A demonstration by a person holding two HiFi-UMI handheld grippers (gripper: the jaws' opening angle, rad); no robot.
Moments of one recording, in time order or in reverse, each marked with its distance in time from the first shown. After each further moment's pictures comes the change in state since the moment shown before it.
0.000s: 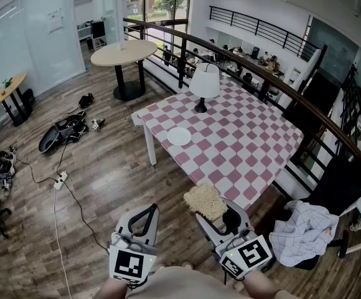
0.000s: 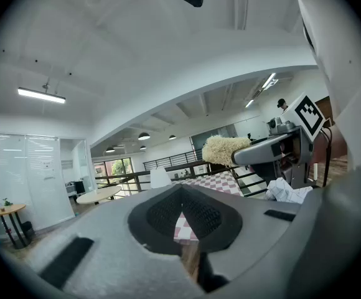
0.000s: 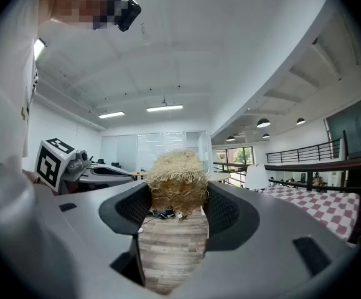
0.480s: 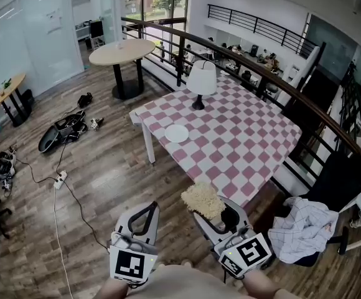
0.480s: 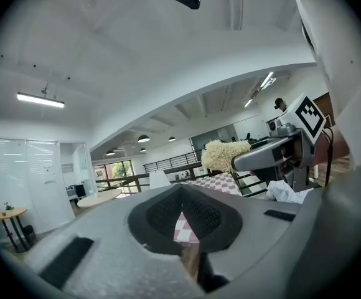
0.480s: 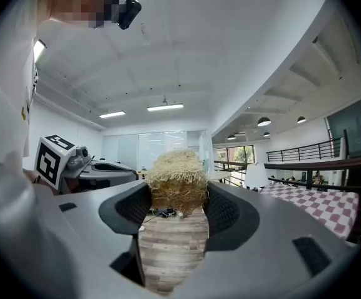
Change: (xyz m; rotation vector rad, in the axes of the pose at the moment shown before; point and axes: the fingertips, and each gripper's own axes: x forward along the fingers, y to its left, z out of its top) left arm -0.003 -0.016 0.013 0.016 -0.016 0.008; right arm -0.014 0.000 -0.001 0.003 0.012 0.010
